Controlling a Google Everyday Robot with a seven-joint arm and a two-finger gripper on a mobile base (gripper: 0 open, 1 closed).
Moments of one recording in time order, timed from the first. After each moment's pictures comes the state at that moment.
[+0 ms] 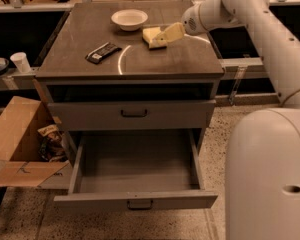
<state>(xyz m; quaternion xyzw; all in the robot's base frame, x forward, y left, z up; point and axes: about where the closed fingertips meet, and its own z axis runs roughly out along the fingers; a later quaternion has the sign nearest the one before) 0.827 -0.084 0.893 -0.38 0.79 0.19 0.44</state>
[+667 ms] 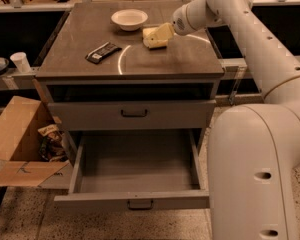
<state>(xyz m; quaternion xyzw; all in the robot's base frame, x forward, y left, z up) 0.850 -0.061 0.880 -0.38 0.80 0.18 0.43</state>
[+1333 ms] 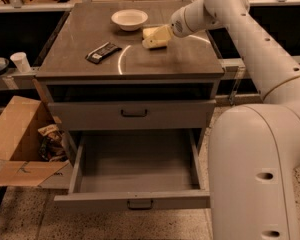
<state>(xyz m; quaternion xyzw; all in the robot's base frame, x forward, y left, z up) 0.853 -0.059 0.874 -0.38 0.79 0.18 0.44</state>
